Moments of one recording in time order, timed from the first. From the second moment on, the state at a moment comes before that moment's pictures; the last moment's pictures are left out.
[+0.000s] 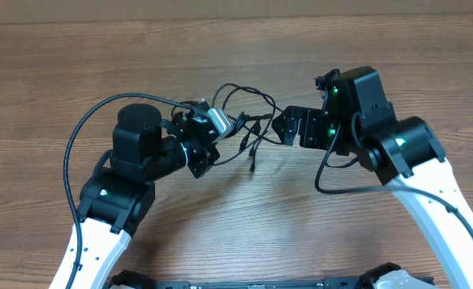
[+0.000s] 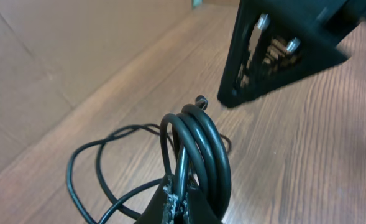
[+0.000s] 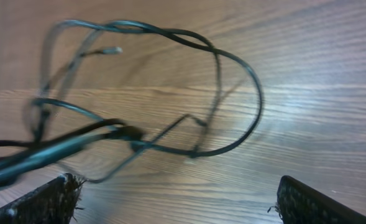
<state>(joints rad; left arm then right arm) -0.33 1.06 0.97 -0.38 0.56 0.40 0.40 1.32 1.35 -0.96 -0.24 0.51</state>
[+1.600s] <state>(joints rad) -0.38 1.06 0.97 -0.29 0.68 0.43 0.42 1.27 1.35 -0.87 -0.56 0.62</state>
